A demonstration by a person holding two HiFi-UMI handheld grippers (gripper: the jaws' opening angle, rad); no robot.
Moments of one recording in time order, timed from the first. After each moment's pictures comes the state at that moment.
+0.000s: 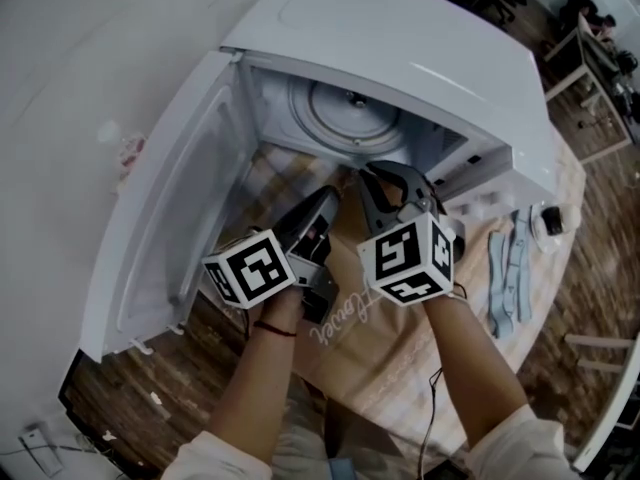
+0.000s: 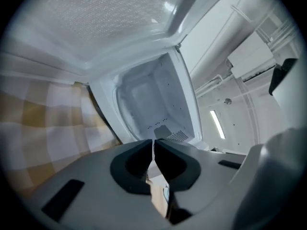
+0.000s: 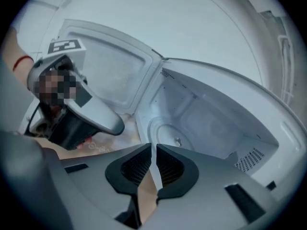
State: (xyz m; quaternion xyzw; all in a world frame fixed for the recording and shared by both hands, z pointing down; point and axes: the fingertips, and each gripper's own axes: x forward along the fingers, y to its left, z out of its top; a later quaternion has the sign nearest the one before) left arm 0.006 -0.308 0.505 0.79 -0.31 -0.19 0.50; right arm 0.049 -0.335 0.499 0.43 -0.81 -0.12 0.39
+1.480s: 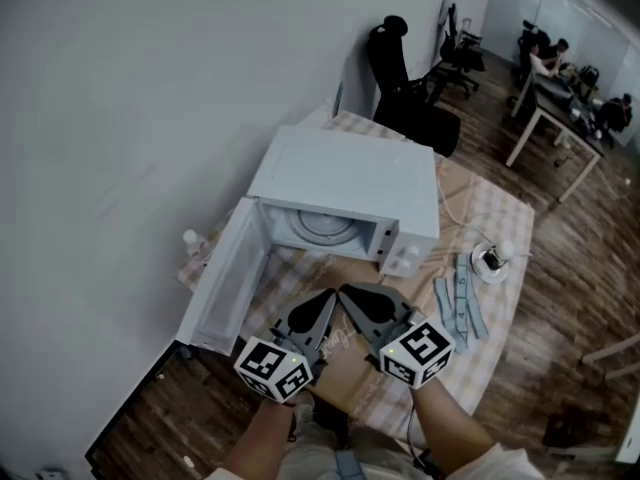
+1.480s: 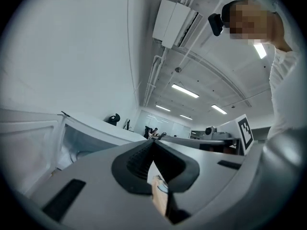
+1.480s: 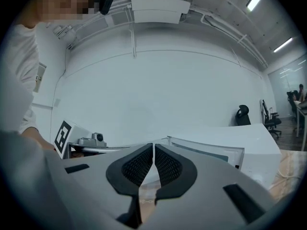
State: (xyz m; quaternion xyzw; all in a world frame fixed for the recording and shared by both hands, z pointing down) left arm 0.030 -0.167 0.301 0.93 -0.31 -0.09 0.15; right arm 0.041 -0.168 0.298 0.39 -0.92 0.07 0.02
